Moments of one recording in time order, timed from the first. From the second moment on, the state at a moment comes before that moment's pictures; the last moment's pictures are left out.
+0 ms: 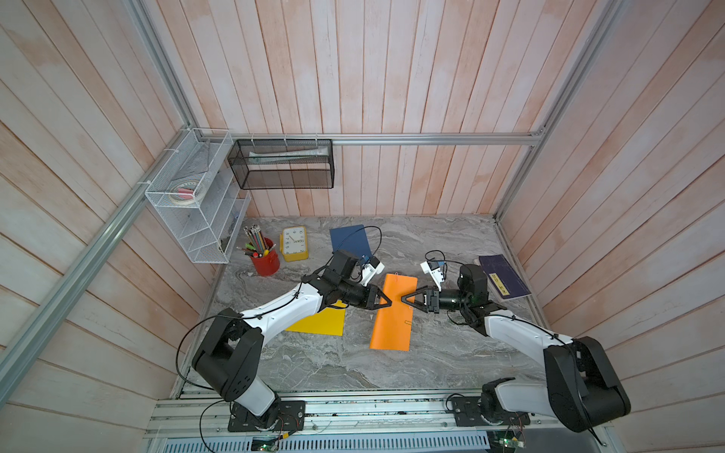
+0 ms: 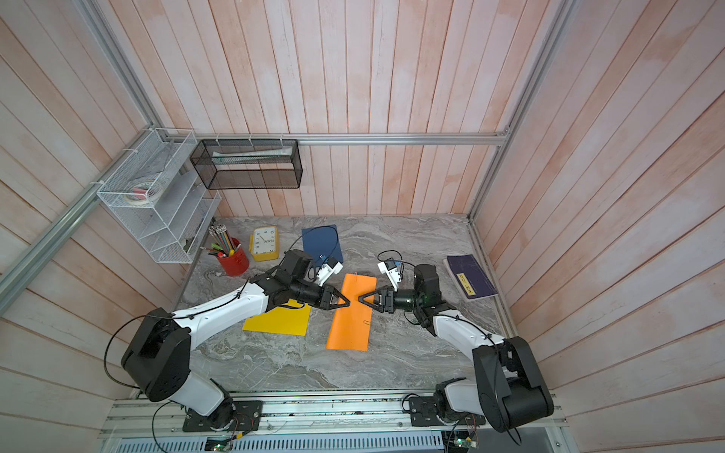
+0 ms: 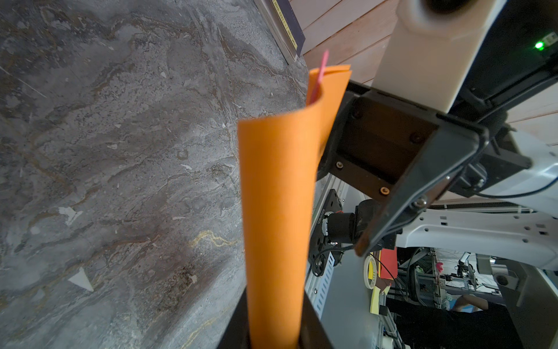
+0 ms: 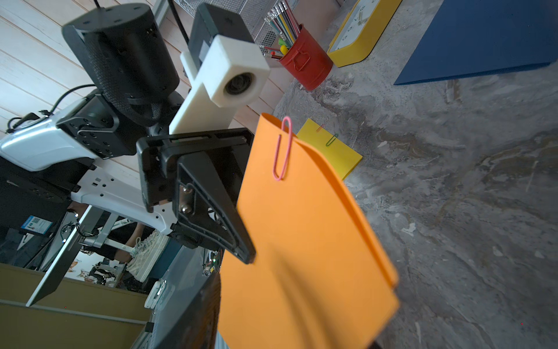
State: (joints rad) left arm -0.63 1.58 1.06 -0.26 0.79 -0.43; right arm 0.29 1.32 0.55 0.35 -1.13 0.52
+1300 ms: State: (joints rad) left arm -0.61 1.55 1.08 -0.30 0.78 -0.36; right arm 0.26 1.26 0.57 0.21 -1.17 0.45
